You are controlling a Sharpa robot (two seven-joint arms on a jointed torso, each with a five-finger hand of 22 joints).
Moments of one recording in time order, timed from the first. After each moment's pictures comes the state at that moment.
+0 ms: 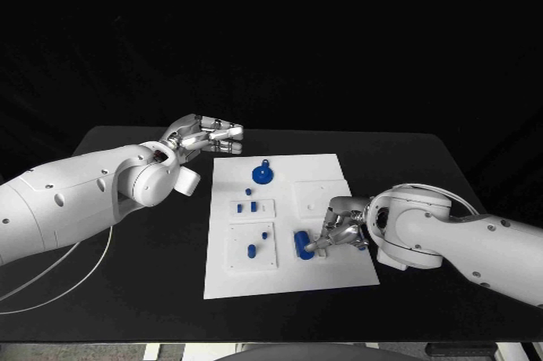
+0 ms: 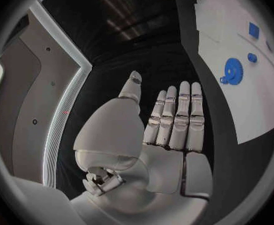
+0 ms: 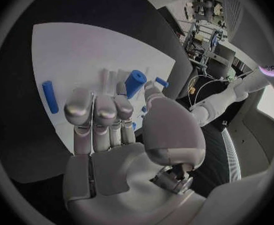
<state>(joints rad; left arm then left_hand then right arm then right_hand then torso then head) 1.29 -0.74 -0.10 1.26 -0.22 -0.10 0.31 1.29 -0.04 -0.08 0.01 0.12 0.98 0.14 0.08 0.06 1.10 0.13 0.06 0.06 1.15 0.13 0.07 0.07 0.06 1.02 0.11 0.08 0.08 0.94 -0.92 0.19 1.81 -1.26 0.12 -0.64 1.15 -0.14 0.03 0.16 0.11 1.30 0.02 0.07 0.11 1.41 -0.05 0.96 1.26 1.47 -0.10 1.04 1.13 0.05 1.46 -0.12 0.94 1.31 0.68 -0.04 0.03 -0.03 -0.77</state>
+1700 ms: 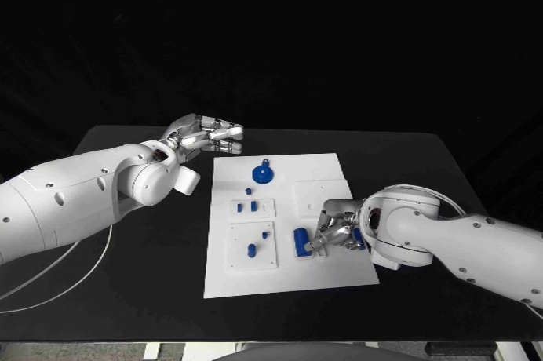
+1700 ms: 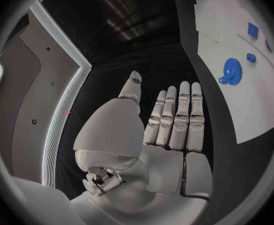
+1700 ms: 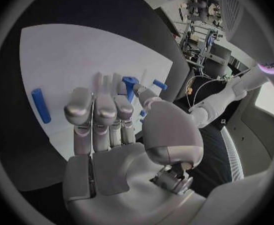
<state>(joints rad) 1.29 -0.74 -0.10 1.26 -0.22 -0.09 0.31 1.29 -0.03 -0.08 0.01 0.13 0.98 0.14 0.08 0.06 1.10 0.13 0.06 0.06 1.15 0.13 0.07 0.07 0.06 1.02 0.11 0.08 0.08 0.93 -0.87 0.19 1.76 -1.24 0.14 -0.62 1.08 -0.07 0.23 -0.04 0.31 1.30 0.02 0.07 0.09 1.41 -0.05 0.97 1.25 1.46 -0.10 1.04 1.12 0.05 1.46 -0.12 0.93 1.31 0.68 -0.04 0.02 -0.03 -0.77</state>
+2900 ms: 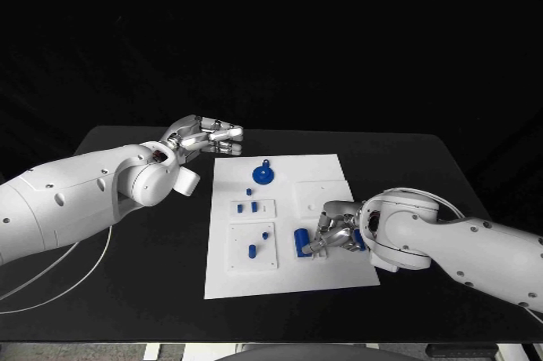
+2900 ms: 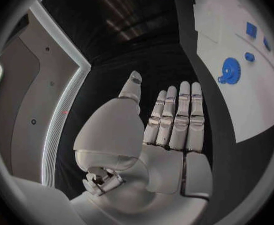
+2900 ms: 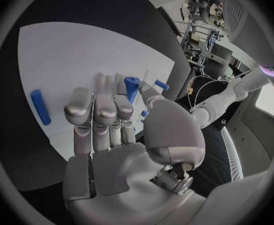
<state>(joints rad) 1.29 -0.74 -0.10 1.25 -0.22 -0.09 0.30 1.28 -0.03 -0.08 0.01 0.13 0.98 0.14 0.08 0.06 1.10 0.13 0.06 0.06 1.15 0.13 0.07 0.07 0.06 1.02 0.11 0.08 0.08 0.92 -0.87 0.19 1.76 -1.26 0.12 -0.61 1.09 -0.07 0.20 0.03 0.23 1.30 0.02 0.07 0.09 1.41 -0.05 0.96 1.25 1.46 -0.10 1.04 1.12 0.05 1.46 -0.12 0.93 1.31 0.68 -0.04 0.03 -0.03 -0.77</state>
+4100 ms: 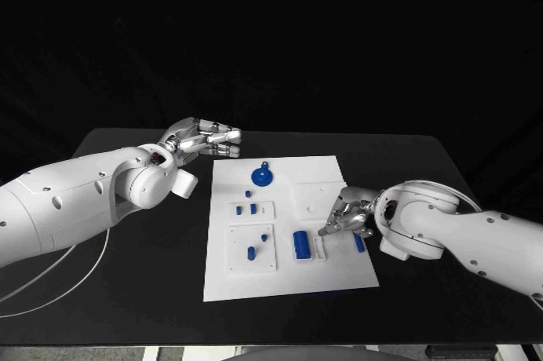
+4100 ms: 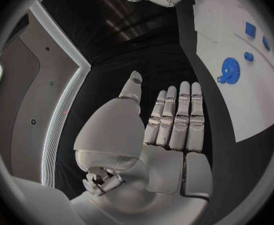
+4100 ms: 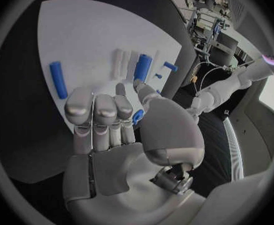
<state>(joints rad) 1.29 -0.74 -0.10 1.25 -0.22 -0.09 0.30 1.29 -0.02 -0.08 0.01 0.13 0.98 0.14 0.08 0.06 1.10 0.13 0.06 0.06 1.15 0.13 0.07 0.07 0.06 1.02 0.11 0.08 0.08 0.92 -0.93 0.24 1.71 -1.25 0.04 -0.58 1.15 -0.10 0.21 -0.01 0.24 1.23 0.05 0.07 0.11 1.41 -0.04 0.97 1.26 1.46 -0.10 1.03 1.11 0.05 1.47 -0.12 0.93 1.31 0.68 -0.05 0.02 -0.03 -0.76</state>
